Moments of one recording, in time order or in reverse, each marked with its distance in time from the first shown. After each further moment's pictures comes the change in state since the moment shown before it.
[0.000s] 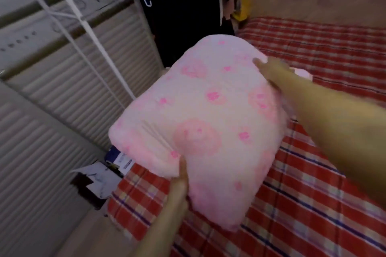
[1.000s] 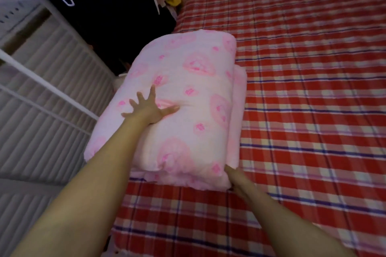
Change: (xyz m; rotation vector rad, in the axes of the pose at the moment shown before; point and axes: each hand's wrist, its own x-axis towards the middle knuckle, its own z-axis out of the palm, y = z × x) left_hand 0.081 0.187 0.025 1.629 -0.047 0.574; right_hand -0.207 0.126 0.299 1.304 -0.259 0.609
